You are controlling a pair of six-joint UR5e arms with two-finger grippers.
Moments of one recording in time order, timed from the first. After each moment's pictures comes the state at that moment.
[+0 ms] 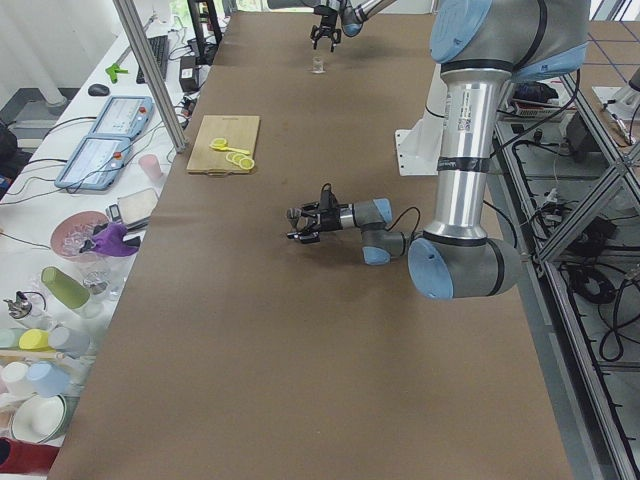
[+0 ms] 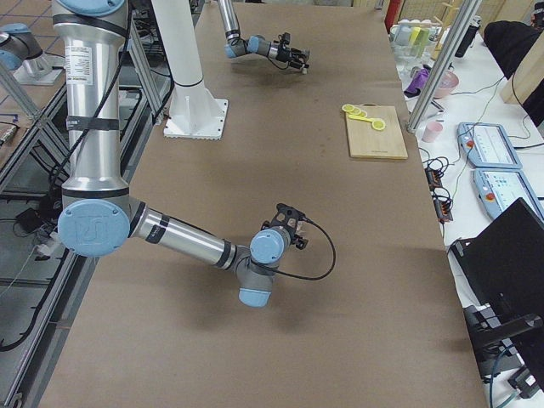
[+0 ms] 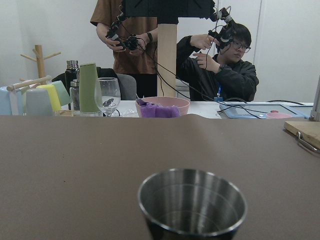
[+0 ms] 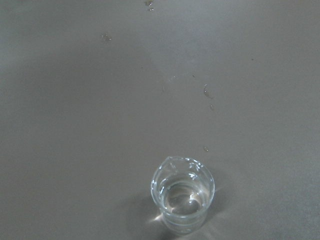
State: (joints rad) left arm -0.29 -1.66 -1.42 -2.79 -0.52 -1.20; right arm 1.16 -1.59 1.12 0.21 2.51 0.12
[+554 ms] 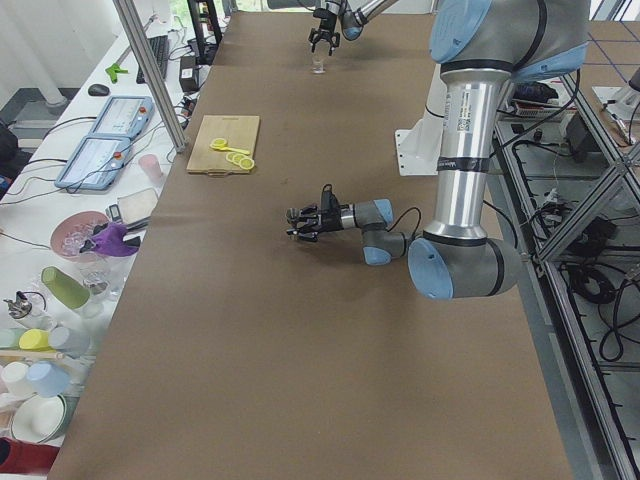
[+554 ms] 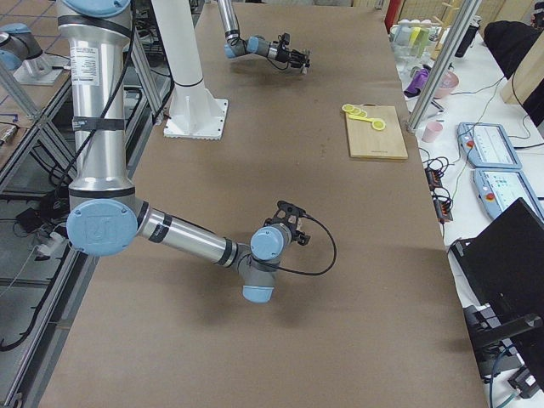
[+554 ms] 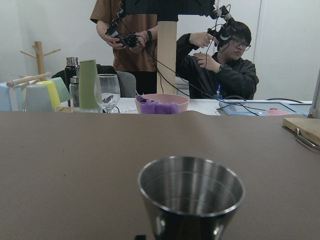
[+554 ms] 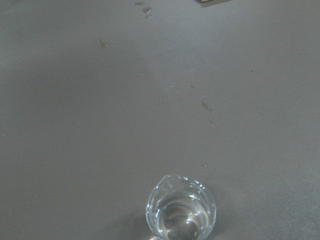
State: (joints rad) left arm -0.29 -1.66 -1.42 -2.79 -0.52 -1.20; right arm 1.11 -1.58 1.11 0.25 2.42 0.13
